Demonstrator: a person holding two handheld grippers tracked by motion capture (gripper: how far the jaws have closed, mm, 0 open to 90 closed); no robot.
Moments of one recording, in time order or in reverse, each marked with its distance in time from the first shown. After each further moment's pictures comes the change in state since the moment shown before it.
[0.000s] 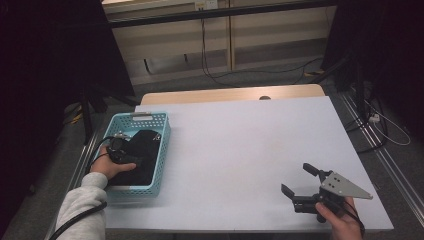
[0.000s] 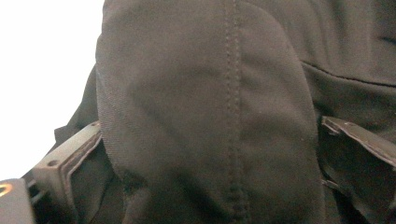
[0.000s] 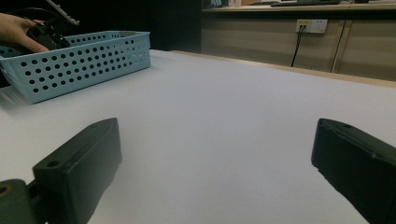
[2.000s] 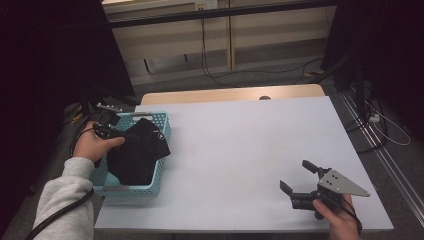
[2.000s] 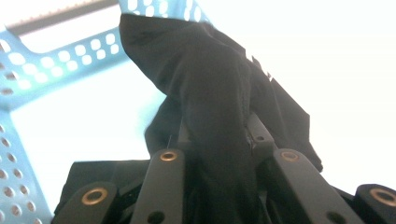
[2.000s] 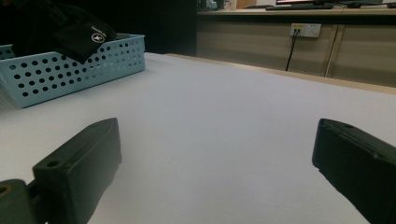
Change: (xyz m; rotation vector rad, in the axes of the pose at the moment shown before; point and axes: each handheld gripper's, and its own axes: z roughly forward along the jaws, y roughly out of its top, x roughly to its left) left arm -0.019 0.079 -0.095 -0.010 -0.181 0.005; right arm -0.001 0.003 0.006 -0.010 -0.021 -0.008
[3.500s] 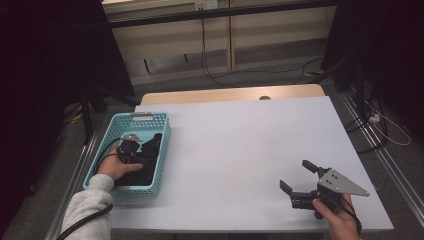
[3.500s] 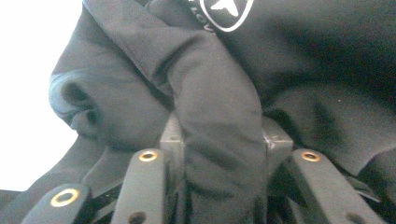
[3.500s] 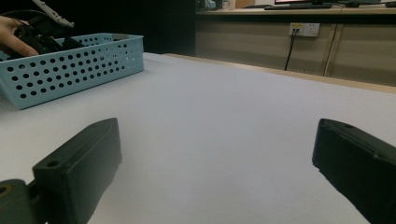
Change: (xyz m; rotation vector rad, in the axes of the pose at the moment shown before) left arm 0.009 -0.072 0.097 -0.014 -0.093 0.108; right arm 0.000 0.000 0.002 0.002 -0.004 0.004
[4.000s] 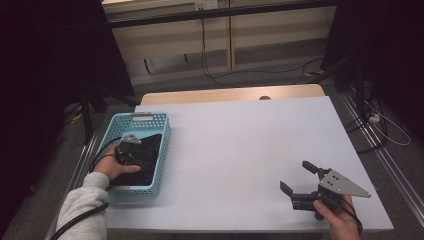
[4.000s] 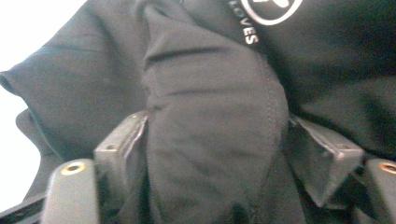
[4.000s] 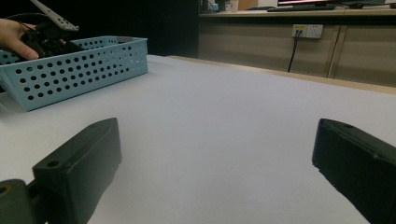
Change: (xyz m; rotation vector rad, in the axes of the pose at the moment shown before) left arm 0.003 -0.002 -0.001 0.037 0.061 0.122; right arm 0.001 0.000 -0.003 -0.011 0.011 0.003
